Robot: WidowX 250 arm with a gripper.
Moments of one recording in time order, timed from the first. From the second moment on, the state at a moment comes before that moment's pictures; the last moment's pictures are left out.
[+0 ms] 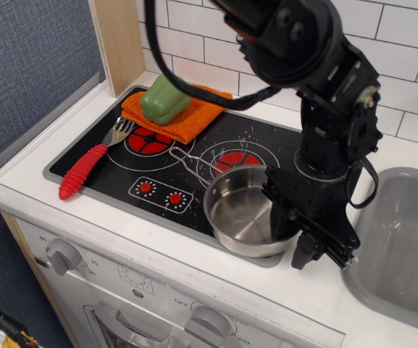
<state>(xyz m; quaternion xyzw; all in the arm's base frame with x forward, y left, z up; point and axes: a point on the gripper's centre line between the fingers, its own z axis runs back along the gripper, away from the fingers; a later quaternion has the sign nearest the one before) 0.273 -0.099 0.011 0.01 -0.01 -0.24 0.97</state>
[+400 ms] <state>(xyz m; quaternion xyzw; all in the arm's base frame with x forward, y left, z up) 0.275 -0.099 0.012 0.02 -0.01 -0.24 0.97</state>
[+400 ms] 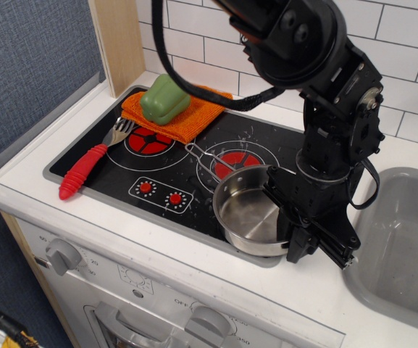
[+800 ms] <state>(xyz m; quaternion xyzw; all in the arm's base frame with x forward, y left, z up) 0.274 -0.105 0.022 0.02 -0.02 -0.26 0.97</state>
